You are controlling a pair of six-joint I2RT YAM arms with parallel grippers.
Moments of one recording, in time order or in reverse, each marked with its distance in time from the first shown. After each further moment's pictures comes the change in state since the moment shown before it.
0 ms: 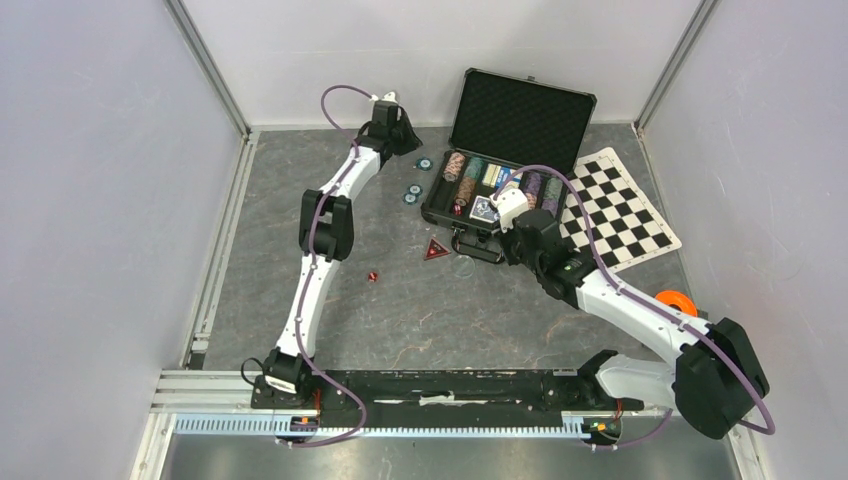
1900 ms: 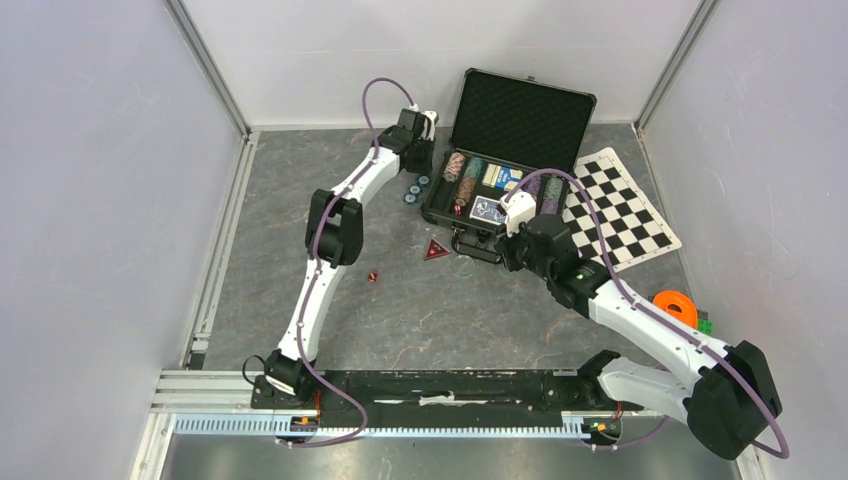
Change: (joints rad) left arm -0.104 -0.083 -0.069 -0.288 -0.065 0.431; right arm 0.000 -0.109 -0.027 -0.032 -0.117 0.087
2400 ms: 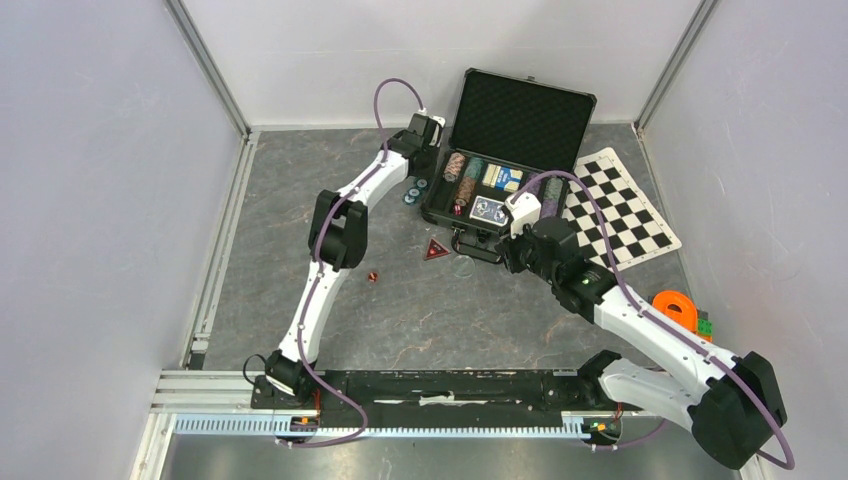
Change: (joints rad) left arm -0.051 -0.043 -0.069 -0.017 -0.174 0.062; right arm 0.000 -0.055 -0.015 -0.004 -0.026 0.023
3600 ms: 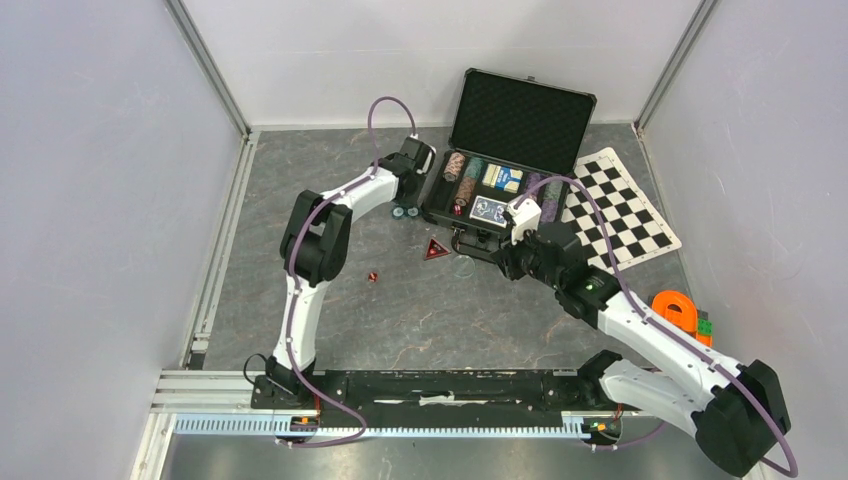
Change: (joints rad) left arm -0.042 -0.340 -0.562 0.062 -0.162 0.067; right arm 0.000 -0.039 -0.029 -0.001 -0.105 0.040
